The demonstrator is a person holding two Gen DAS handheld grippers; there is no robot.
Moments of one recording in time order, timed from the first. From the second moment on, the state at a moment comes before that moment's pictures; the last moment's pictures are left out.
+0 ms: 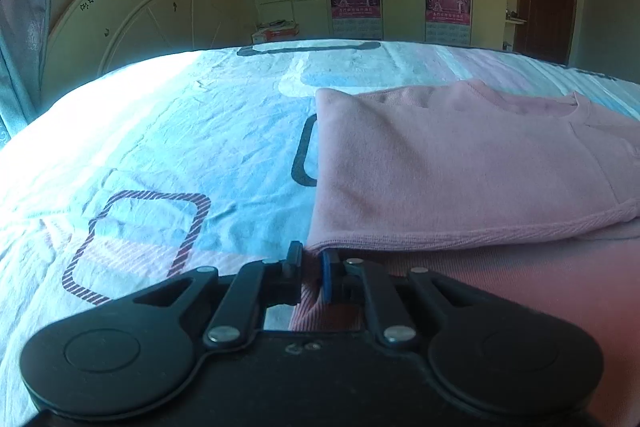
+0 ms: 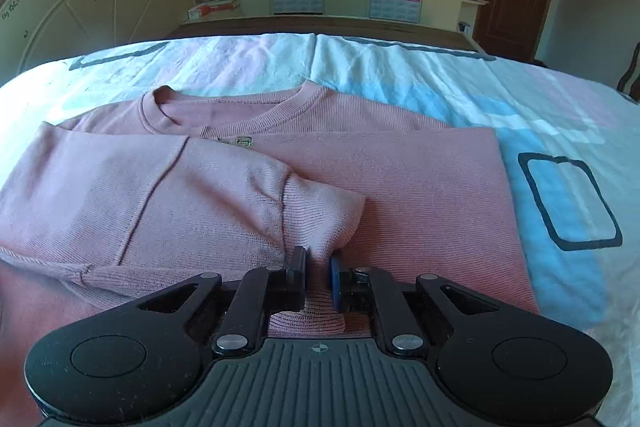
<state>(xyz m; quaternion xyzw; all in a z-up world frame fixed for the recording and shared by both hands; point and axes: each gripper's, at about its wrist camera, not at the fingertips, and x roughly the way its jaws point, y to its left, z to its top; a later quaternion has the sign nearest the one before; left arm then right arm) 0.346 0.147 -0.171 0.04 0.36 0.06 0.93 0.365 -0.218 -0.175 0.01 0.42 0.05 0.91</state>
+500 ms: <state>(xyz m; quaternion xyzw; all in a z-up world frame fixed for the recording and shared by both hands) 0.405 0.158 -0.136 -0.05 0.36 0.03 0.93 0.397 -0.249 -0.169 0.11 0.42 0.05 0.90</state>
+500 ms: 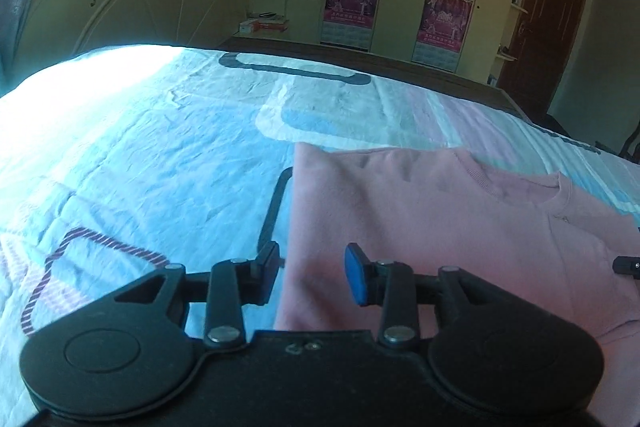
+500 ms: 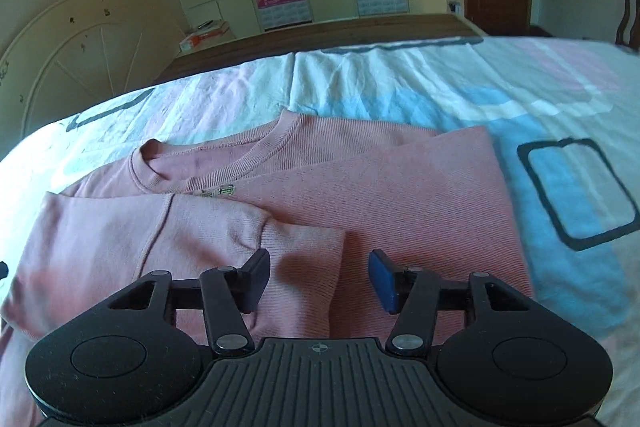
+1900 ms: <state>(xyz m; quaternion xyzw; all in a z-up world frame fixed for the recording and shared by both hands) 0.409 0.086 -0.166 0.01 0.41 -0.01 0.91 0.362 -0.176 -0.173 -0.01 0.42 0.09 0.90</state>
